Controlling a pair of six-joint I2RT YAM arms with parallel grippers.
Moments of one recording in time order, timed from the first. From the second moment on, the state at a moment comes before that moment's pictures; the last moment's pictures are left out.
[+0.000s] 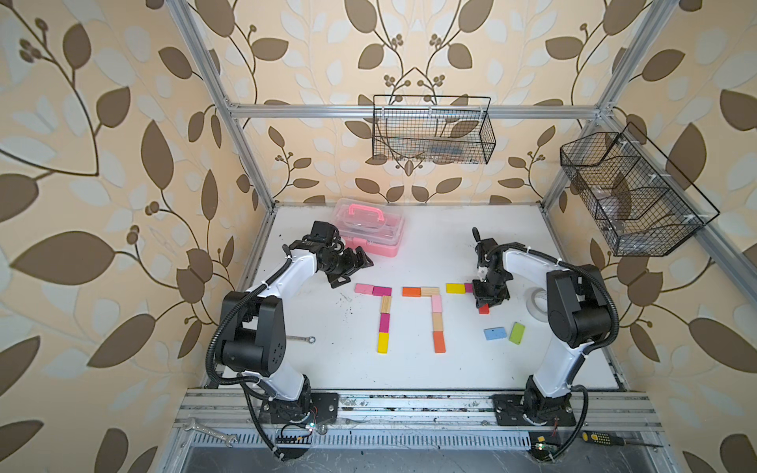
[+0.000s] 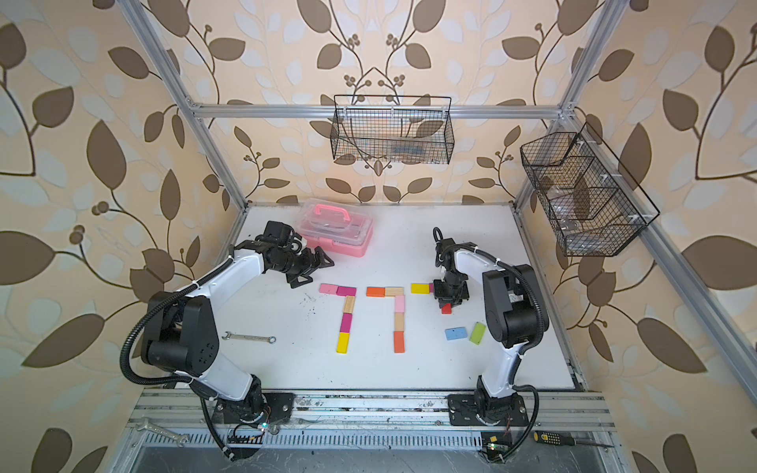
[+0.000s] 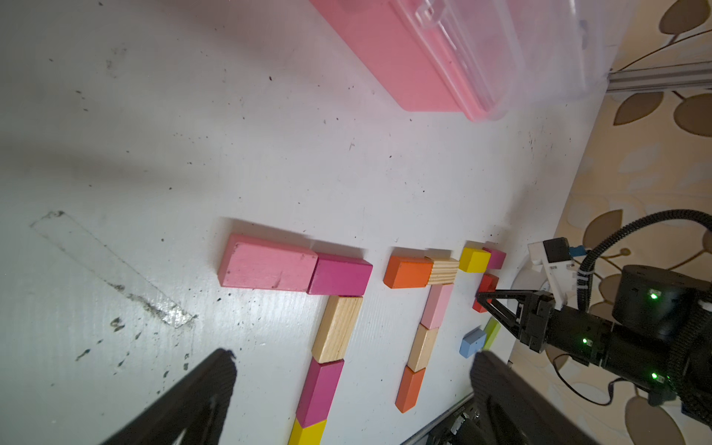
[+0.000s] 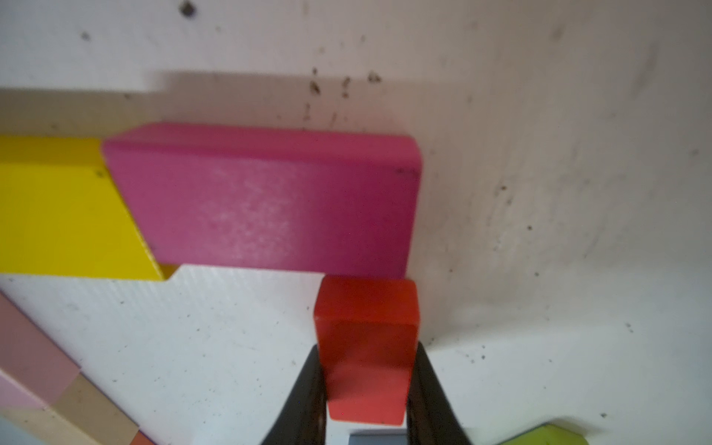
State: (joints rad) left arm -0.13 1.60 1.15 -0.64 0.53 -0.61; right arm 0.18 1.85 1.18 -0.97 -0.02 0.26
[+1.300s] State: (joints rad) left arm -0.13 1.61 1.15 -0.65 0.53 -0.61; right arm 0.14 1.36 0.88 -0.74 -0.24 0.78
